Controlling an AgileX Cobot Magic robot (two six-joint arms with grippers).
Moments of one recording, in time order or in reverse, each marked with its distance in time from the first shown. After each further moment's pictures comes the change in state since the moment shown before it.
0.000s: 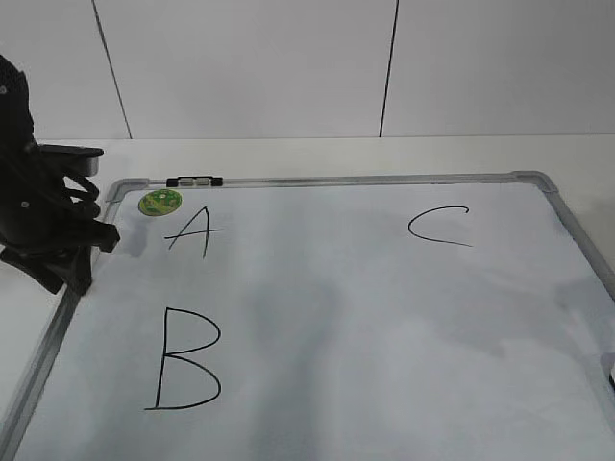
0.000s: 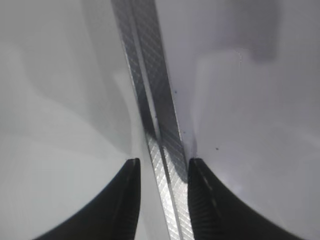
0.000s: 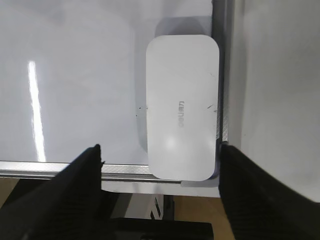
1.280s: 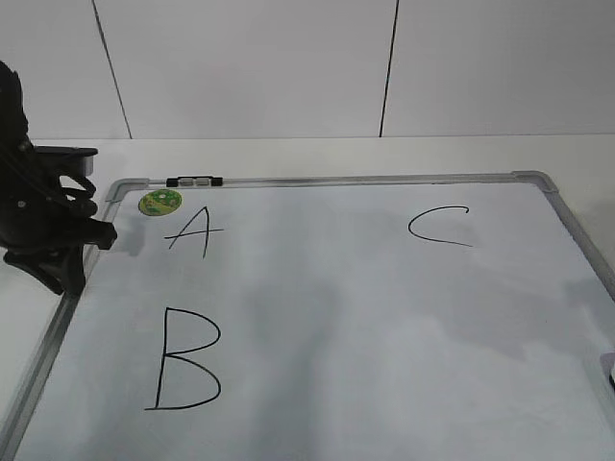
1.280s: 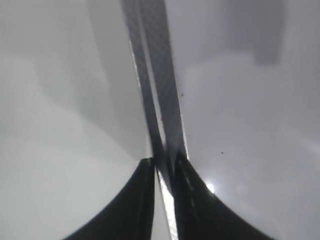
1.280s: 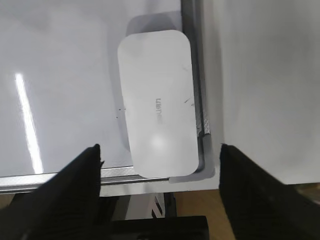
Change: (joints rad) left arm 0.019 0.006 -0.002 -0.027 -0.004 0.006; right arm 0.000 0.000 0.000 -0.070 0.000 0.123
